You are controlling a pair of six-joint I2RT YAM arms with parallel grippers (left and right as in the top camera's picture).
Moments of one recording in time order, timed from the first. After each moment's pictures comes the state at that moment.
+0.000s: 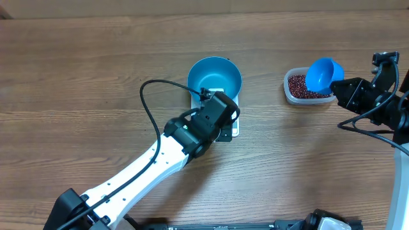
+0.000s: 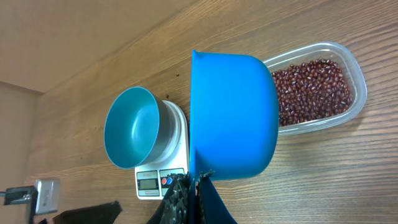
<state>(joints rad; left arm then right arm) -0.77 1.51 1.09 -0.55 -0.13 -0.69 -0.34 1.22 1.33 -1.01 -0.59 0.15</state>
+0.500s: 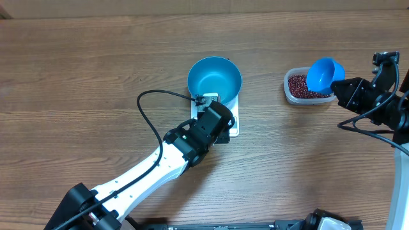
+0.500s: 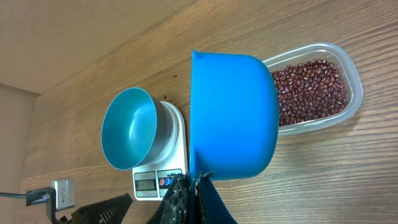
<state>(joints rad) -0.77 1.52 0.92 -0.31 -0.18 -0.73 -0.34 1.22 1.33 -1.01 -0.58 0.15</state>
